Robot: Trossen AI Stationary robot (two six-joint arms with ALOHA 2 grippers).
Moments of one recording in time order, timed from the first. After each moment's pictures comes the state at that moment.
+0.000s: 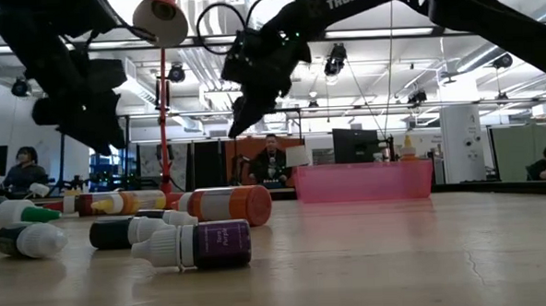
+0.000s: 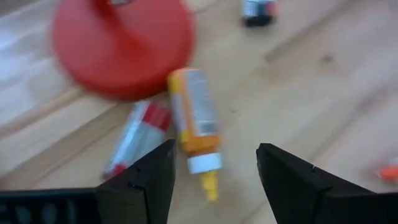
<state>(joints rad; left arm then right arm) 0.02 0.85 0.57 -0.75 -0.45 -0.85 -0.40 2.33 2.21 -0.98 -0.45 -0.58</state>
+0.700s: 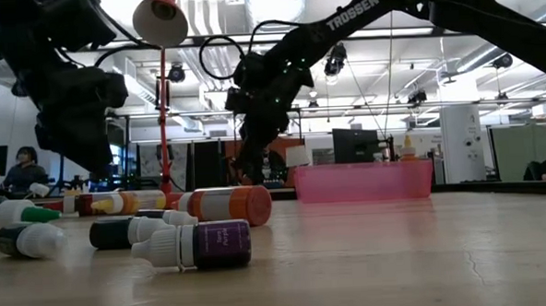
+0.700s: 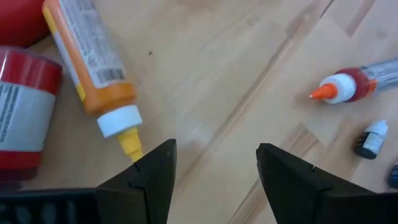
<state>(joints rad) 0.02 0.85 0.46 -0.56 -0.11 -0.72 -0.42 2.33 2.01 -0.76 -0.36 -0.53</state>
